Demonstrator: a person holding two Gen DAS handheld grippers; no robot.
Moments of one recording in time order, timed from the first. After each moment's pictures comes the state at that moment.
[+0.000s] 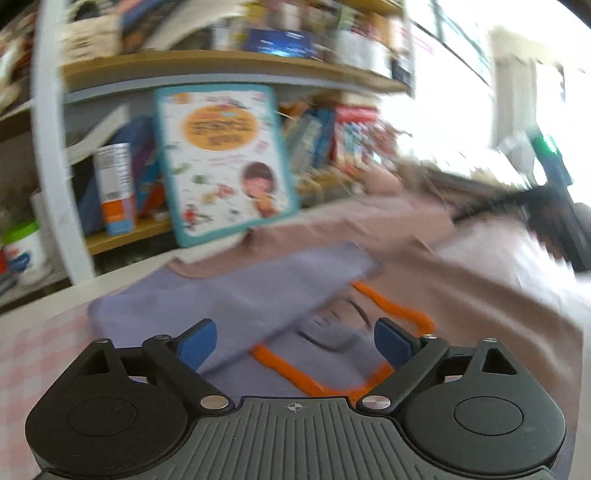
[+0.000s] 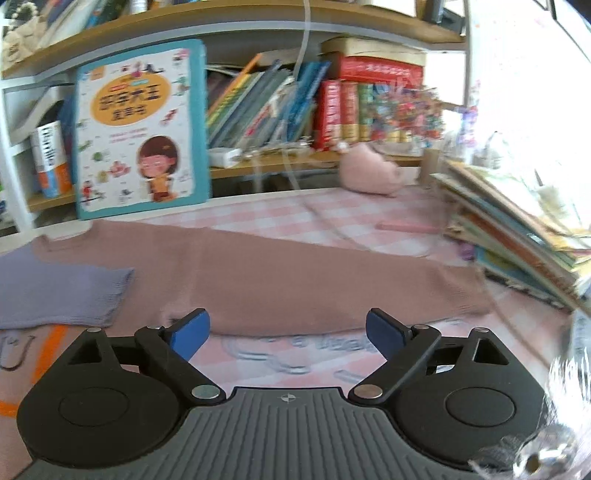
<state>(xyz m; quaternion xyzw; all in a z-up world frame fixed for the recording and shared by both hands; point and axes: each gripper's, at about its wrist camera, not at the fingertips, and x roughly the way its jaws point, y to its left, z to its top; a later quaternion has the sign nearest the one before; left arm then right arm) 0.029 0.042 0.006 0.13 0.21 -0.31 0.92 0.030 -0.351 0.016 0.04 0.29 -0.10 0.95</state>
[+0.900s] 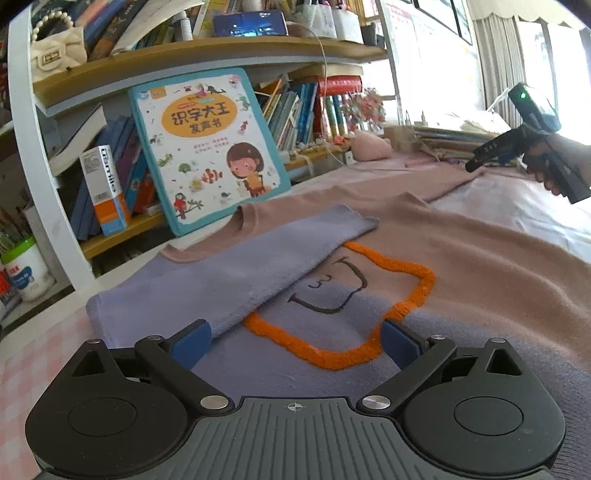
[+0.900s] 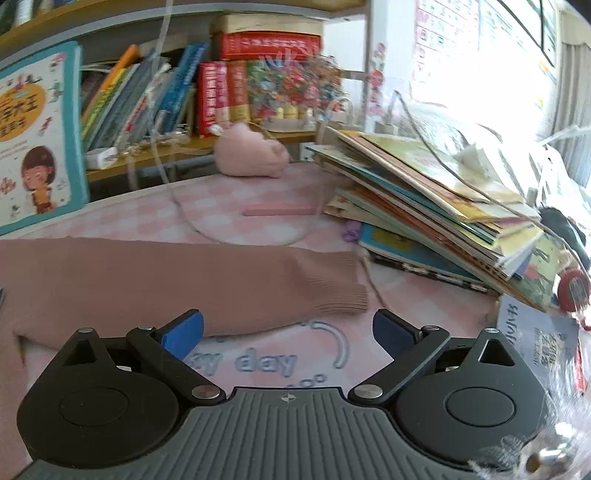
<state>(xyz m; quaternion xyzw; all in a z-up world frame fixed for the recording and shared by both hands) 0.023 0.034 -0.011 0.17 0.22 -0.30 0.91 0.032 -0.453 -0.001 0.07 0.31 -0.22 0.92</state>
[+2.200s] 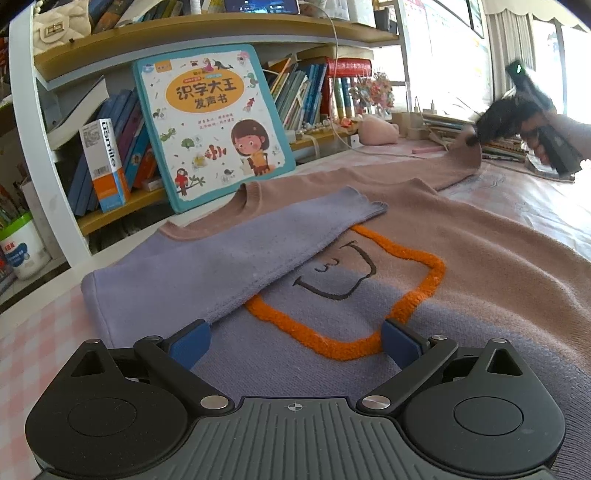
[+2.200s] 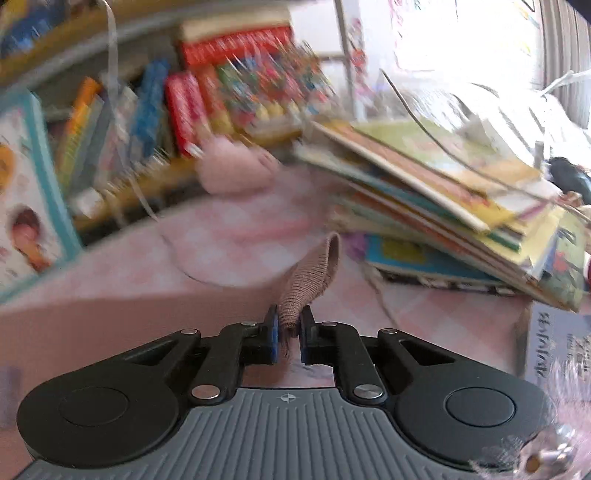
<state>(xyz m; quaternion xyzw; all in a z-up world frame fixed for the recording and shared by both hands) 0.035 0.034 -0.014 0.16 0.26 -0.29 0.91 0.061 -0.472 0.032 0.17 0.28 -0.18 0.93</state>
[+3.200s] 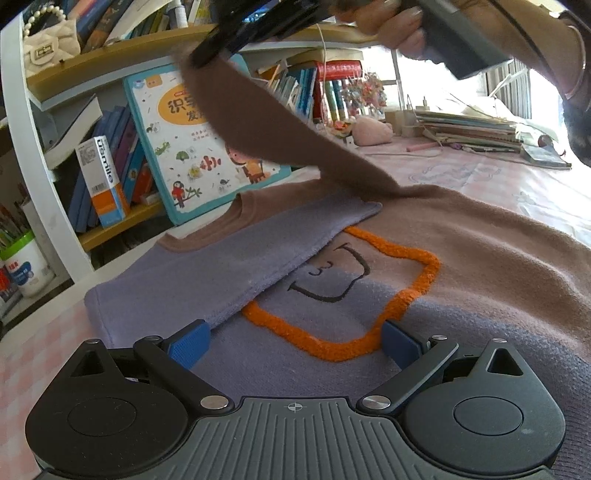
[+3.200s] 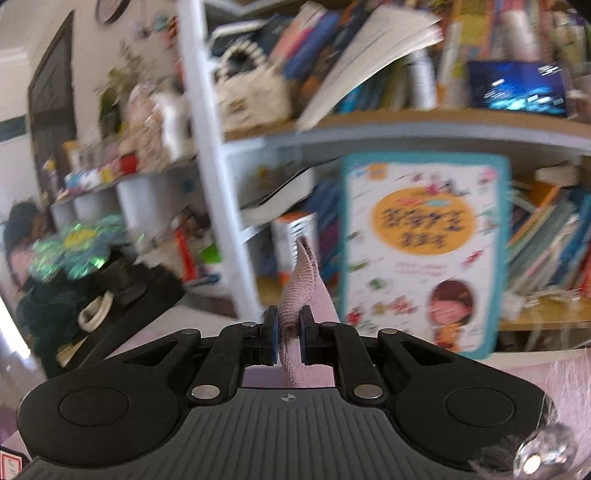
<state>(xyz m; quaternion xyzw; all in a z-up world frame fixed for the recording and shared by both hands) 0.024 0.028 -0.013 0.19 0.24 -0.29 0.91 0.150 -0.150 0.141 0.03 0.22 0.25 0.94</state>
